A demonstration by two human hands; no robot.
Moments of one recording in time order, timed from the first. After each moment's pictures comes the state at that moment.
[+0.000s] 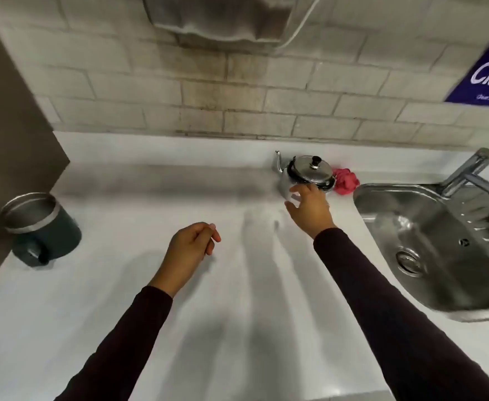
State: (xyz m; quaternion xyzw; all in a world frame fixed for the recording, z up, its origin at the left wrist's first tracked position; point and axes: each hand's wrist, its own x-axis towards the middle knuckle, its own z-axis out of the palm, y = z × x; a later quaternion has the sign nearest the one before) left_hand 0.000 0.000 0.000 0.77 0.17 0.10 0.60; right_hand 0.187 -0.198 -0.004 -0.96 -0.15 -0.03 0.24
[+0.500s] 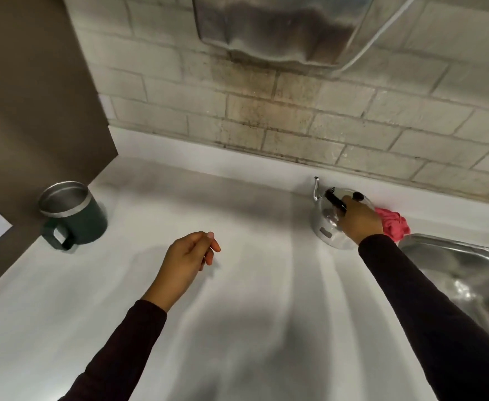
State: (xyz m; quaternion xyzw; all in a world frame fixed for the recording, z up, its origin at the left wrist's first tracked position) left_hand 0.019 0.007 -0.002 0.72 0.28 0.18 0.61; right_hand 0.313 -0.209 0.001 -0.97 -0.21 -0.02 0.09
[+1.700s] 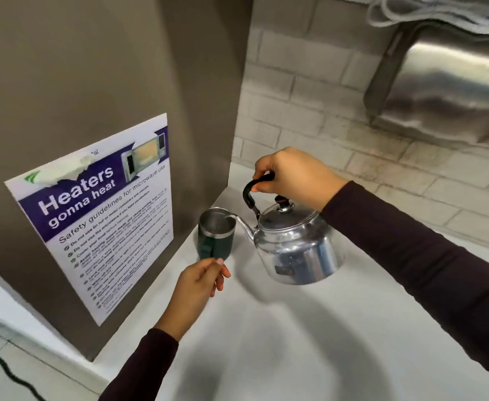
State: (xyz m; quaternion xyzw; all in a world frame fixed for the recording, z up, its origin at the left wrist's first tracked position) left_hand -0.161 0.177 0.002 0.66 0.34 0.25 0.62; right_hand 0.027 0.136 0.182 -0.78 -0.62 -0.04 0.09
